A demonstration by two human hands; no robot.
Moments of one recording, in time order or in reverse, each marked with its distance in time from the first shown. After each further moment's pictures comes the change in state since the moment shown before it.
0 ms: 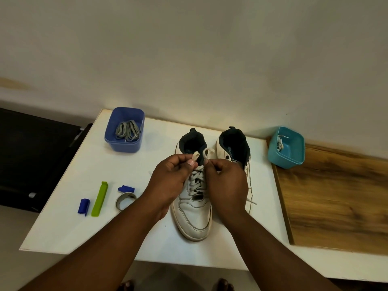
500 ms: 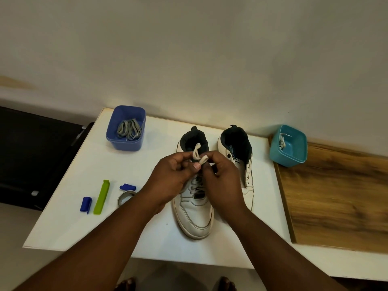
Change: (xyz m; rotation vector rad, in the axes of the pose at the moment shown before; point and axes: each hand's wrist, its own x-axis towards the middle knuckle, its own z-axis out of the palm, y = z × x) left_hand 0.003 0.001 -0.009 0.114 -0.130 0.041; right_hand -0.004 -0.001 0.001 0.406 -0.228 -0.130
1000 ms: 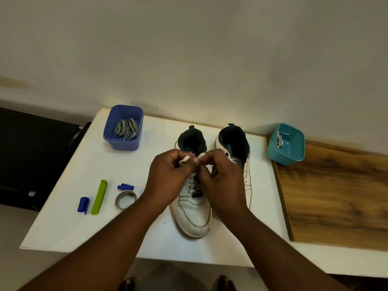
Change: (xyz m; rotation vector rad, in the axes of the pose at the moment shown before) left_hand 0.000 -0.001 0.009 0.209 0.260 0.133; right_hand -0.005 0.004 -0.007 -0.220 0.064 -0.138
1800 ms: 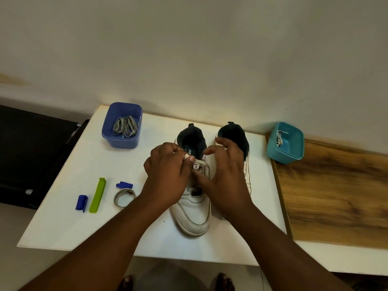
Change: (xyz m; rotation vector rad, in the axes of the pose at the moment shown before) left_hand 0.004 -0.006 0.001 0.758 -0.001 0.137; right_hand 0.005 0.004 -0.013 -0.308 -0.083 -0.103
